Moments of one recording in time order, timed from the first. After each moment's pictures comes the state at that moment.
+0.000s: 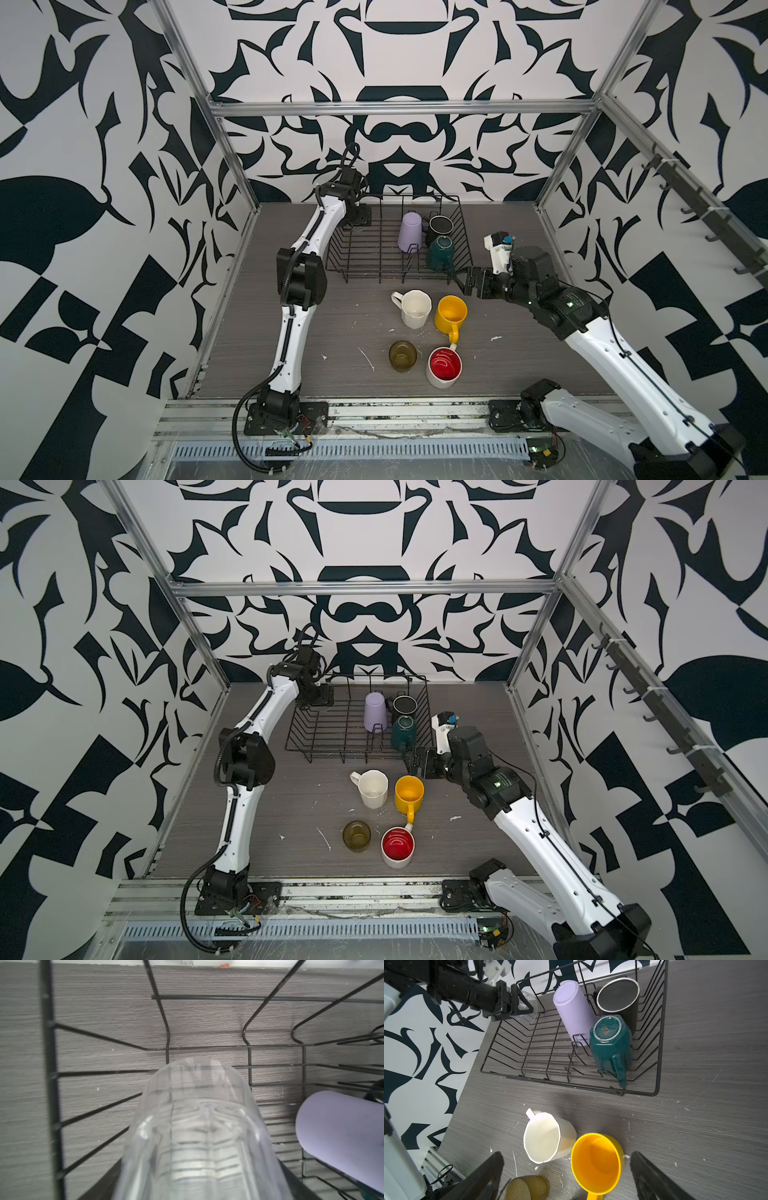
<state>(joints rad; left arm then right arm) -0.31 2.45 2.47 -1.10 -0.01 -0.22 0.44 0.95 0.98 -0.66 -0.18 0.48</state>
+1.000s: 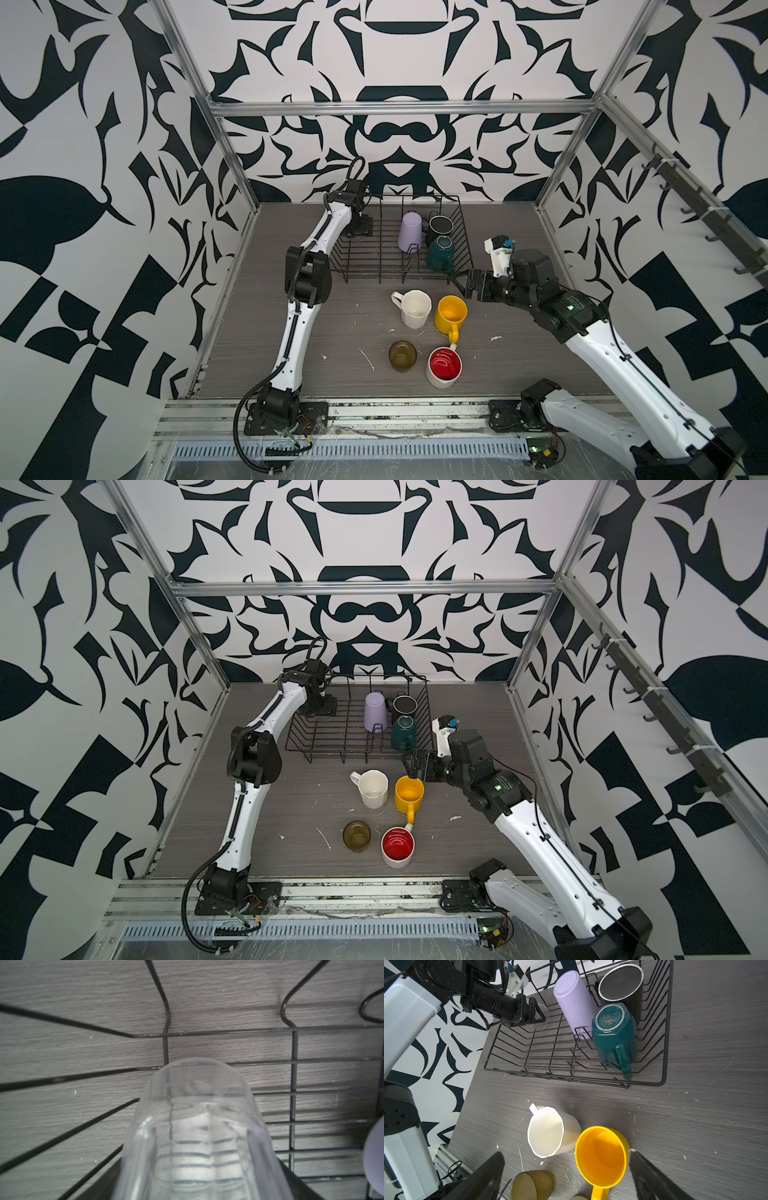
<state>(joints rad) -0.31 2.55 2.47 -1.09 -0.05 -0.21 0.44 0.93 0.96 -0.65 -0.21 0.51</state>
